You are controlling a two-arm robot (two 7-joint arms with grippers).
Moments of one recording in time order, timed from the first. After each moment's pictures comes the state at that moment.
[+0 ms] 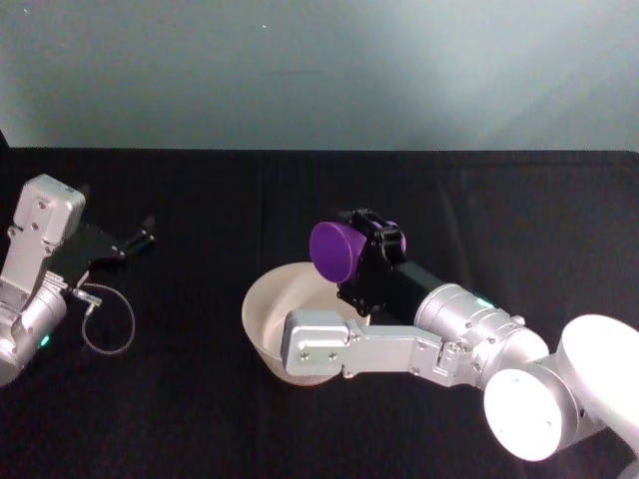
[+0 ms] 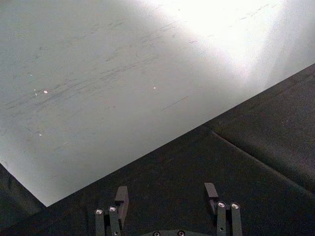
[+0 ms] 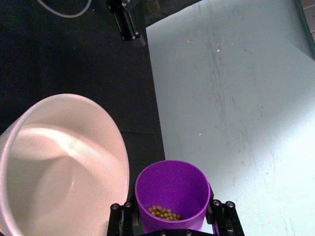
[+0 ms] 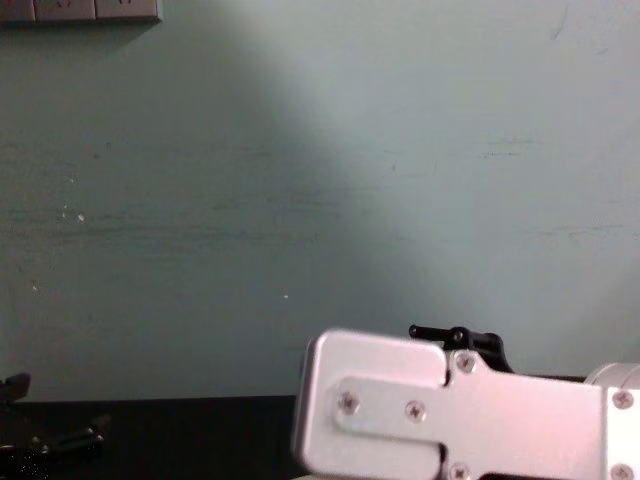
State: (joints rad) left arm -0.20 0.60 0.45 -1.41 -0.25 -0.12 0.03; right arm 0.21 0.47 -0.65 -1.84 -0.83 0.26 0.33
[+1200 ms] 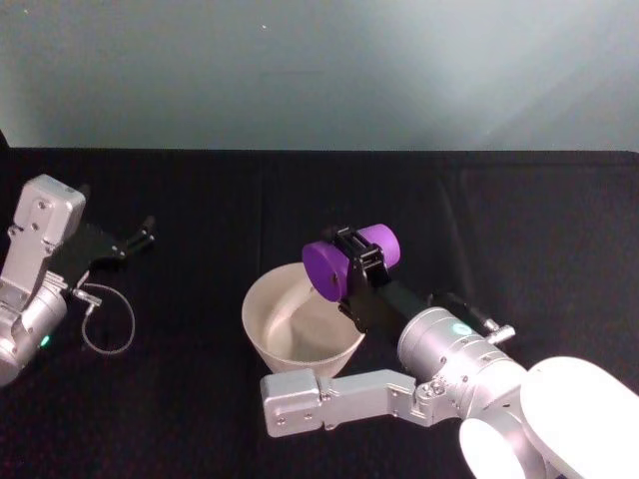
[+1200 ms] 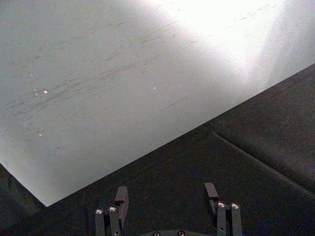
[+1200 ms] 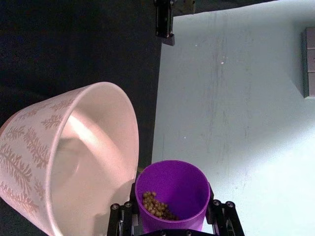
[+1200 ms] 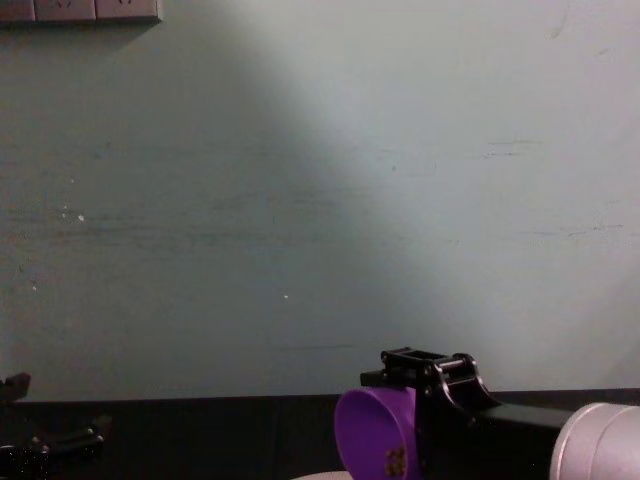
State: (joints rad) left arm -0.20 0.60 0.45 -1.41 -0.25 -0.12 0.03; right arm 0.19 0.46 -0.71 -1.85 -1.15 0.26 0.34
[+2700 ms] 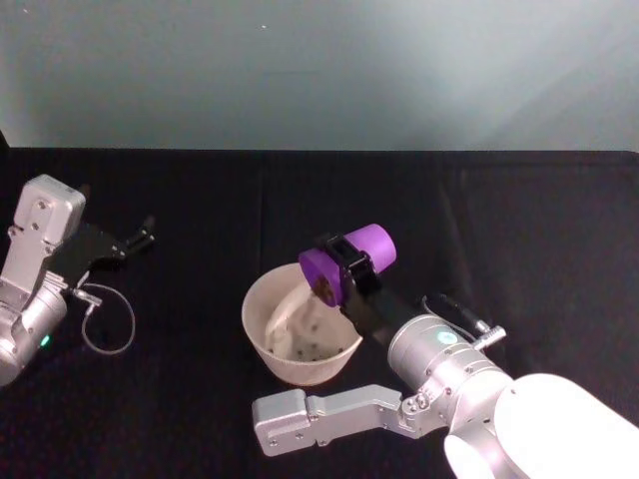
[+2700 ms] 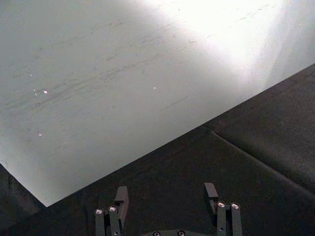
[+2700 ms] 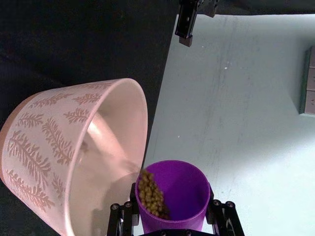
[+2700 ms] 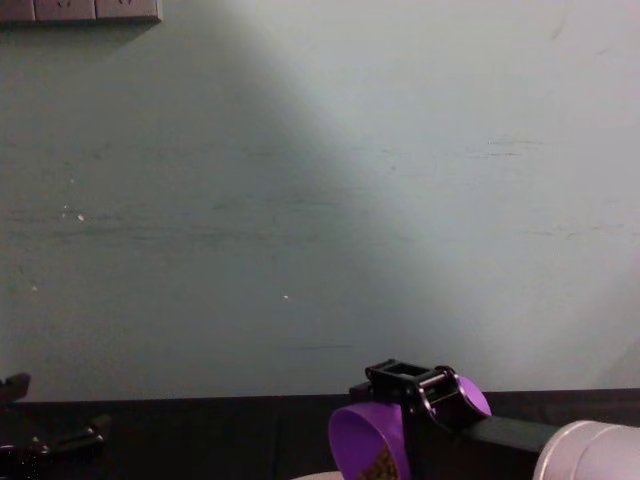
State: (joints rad) left arm -0.20 0.60 0.45 -1.41 -0.25 -0.12 0.03; right arm 0.19 0.45 -0.75 -1.84 -1.31 0.27 0.37
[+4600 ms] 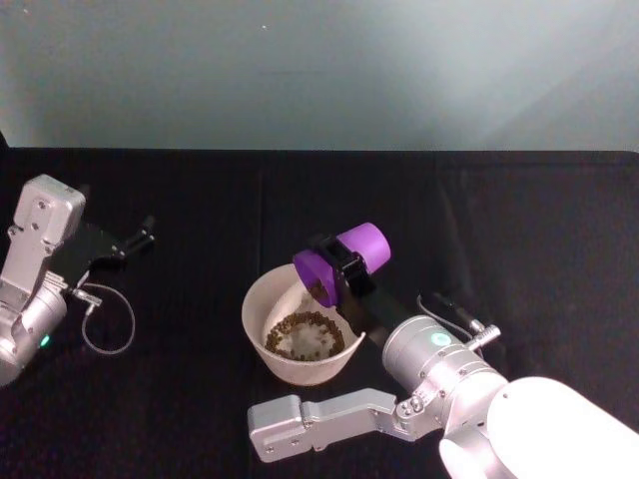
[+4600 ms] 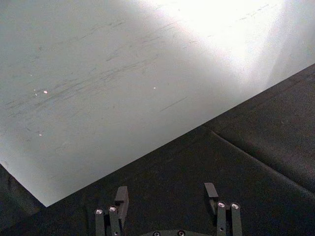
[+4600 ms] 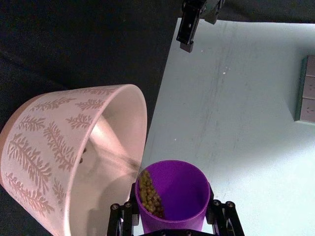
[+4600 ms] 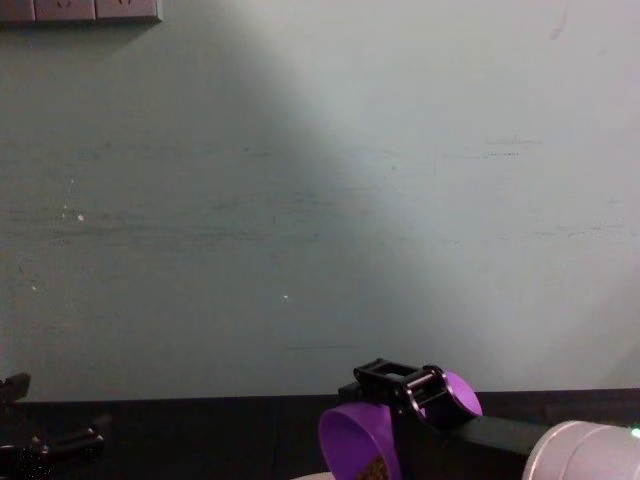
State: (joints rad) left arm -0.20 0.60 0.45 -1.41 -0.25 -0.12 0.03; right arm 0.20 0.45 -0.77 -1.84 -1.34 0.27 0.38
